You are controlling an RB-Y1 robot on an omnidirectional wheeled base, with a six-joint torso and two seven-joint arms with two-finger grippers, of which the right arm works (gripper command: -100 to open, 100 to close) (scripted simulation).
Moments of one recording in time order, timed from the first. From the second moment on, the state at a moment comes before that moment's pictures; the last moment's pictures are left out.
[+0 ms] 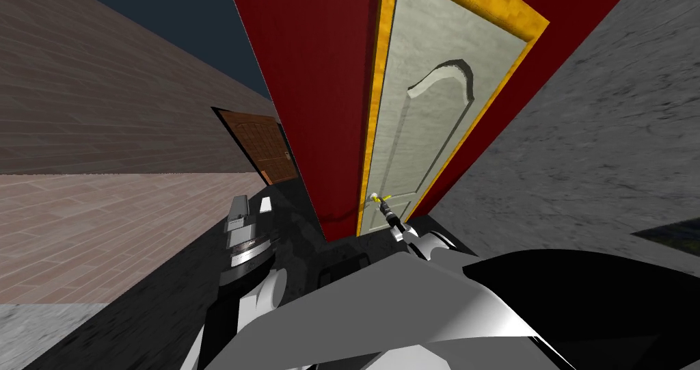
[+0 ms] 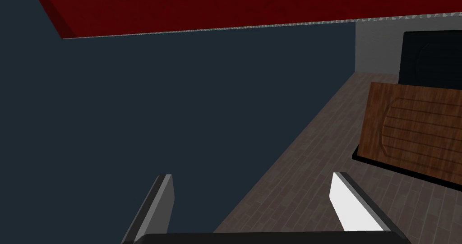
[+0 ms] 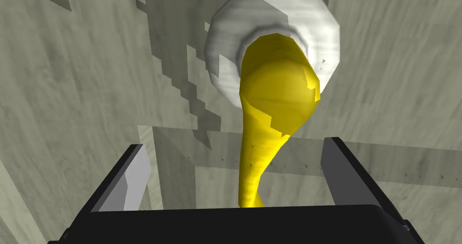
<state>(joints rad) -0.28 -0.41 0.03 -0.34 -0.06 -0.89 -0.28</state>
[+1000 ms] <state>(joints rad) -0.24 -0.43 0.01 -0.44 -0.07 -0.87 -0.29</state>
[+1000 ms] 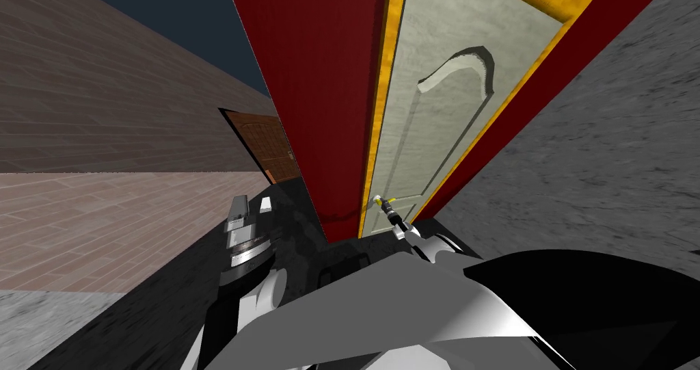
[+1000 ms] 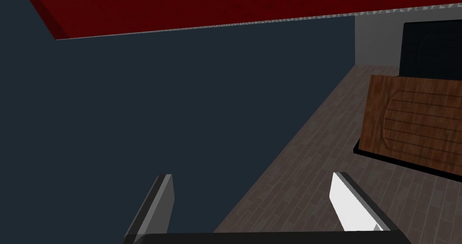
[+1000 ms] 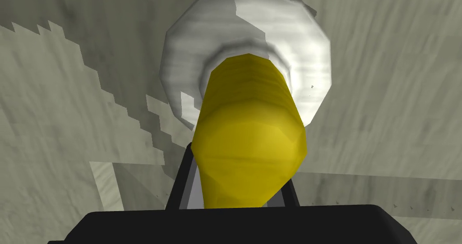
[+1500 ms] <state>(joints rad) -0.24 -0.43 0.02 -0.43 -0.08 -0.87 -0.29</state>
